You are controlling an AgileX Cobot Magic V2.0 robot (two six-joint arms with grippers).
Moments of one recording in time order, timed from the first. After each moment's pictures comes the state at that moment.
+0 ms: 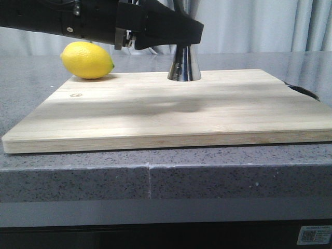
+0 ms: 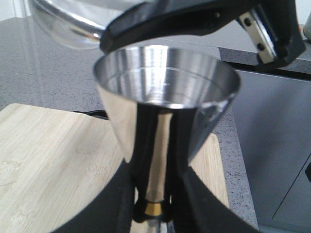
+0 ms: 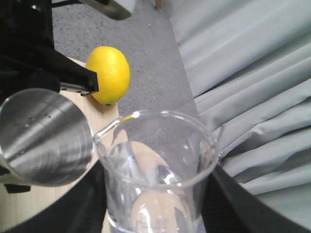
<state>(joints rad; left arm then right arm) -0.45 1.77 -1.08 -1.76 1.05 2.11 0.25 1.35 -1.10 -1.86 -0.58 0.76</state>
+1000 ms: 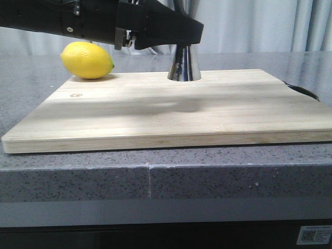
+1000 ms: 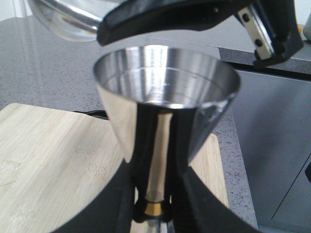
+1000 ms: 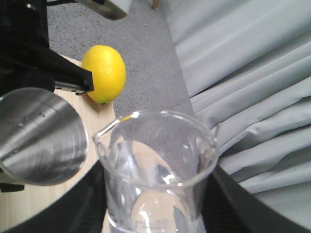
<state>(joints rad) -0.45 1.77 -1.08 -1.76 1.05 2.11 0.25 1.35 -1.11 -1.86 -0.57 0.75</state>
